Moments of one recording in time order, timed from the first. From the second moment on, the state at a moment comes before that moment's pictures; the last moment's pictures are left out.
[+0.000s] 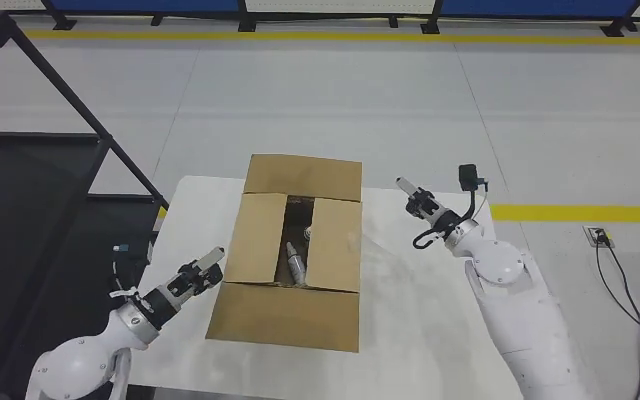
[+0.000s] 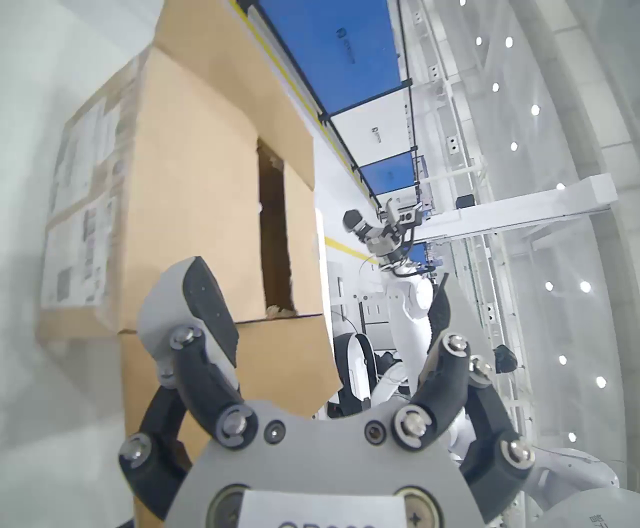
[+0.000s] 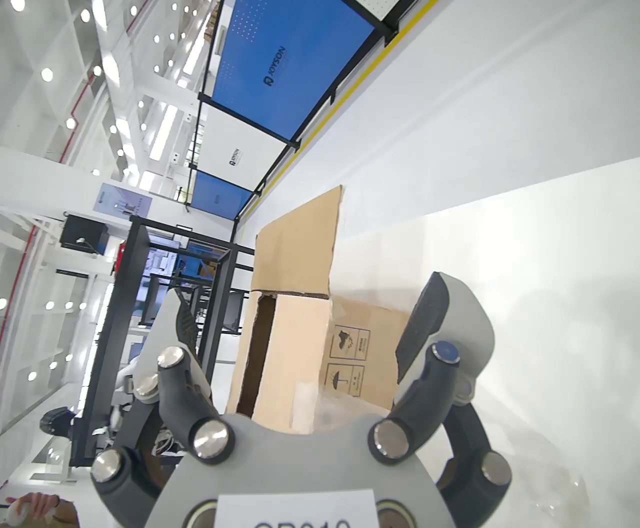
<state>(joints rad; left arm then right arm) 1.37 -1.22 -1.82 -1.86 -0.04 0.00 -0.89 -0.70 -1.29 1.34 -1.13 -0.15 -0.18 0.51</state>
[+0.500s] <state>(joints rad) 1.46 -1.18 -1.90 -1.71 -0.13 0.03 -1.23 -0.45 -1.35 1.20 -0.76 -0.07 -0.33 0.50</state>
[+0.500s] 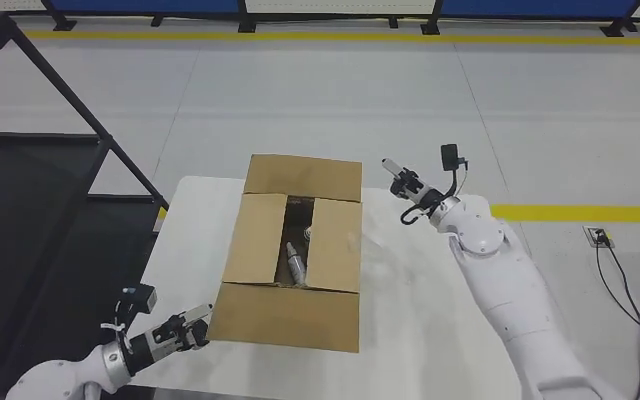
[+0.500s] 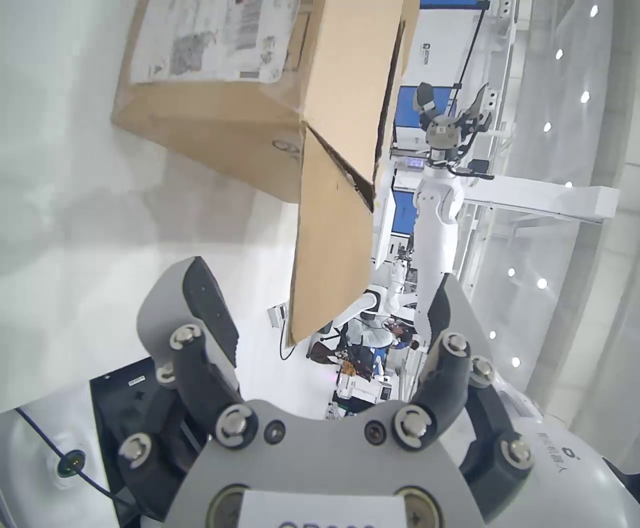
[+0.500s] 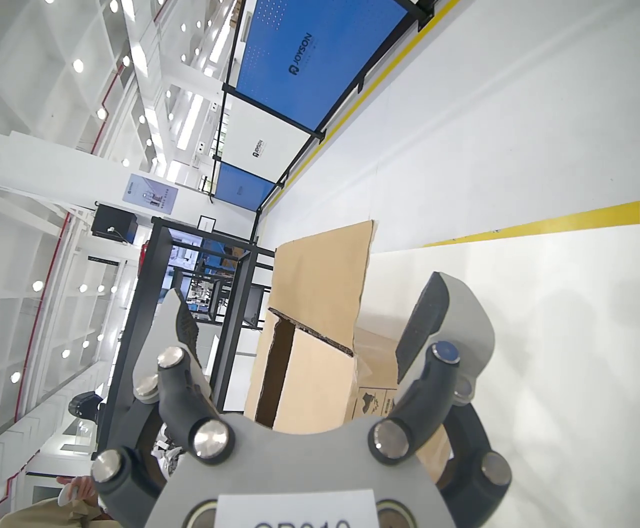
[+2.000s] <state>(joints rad) 1.24 -1.12 -1.75 -1.69 -0.45 0.08 -1.17 -0.19 -1.53 1.08 -0.23 0.17 -0.56 0.69</state>
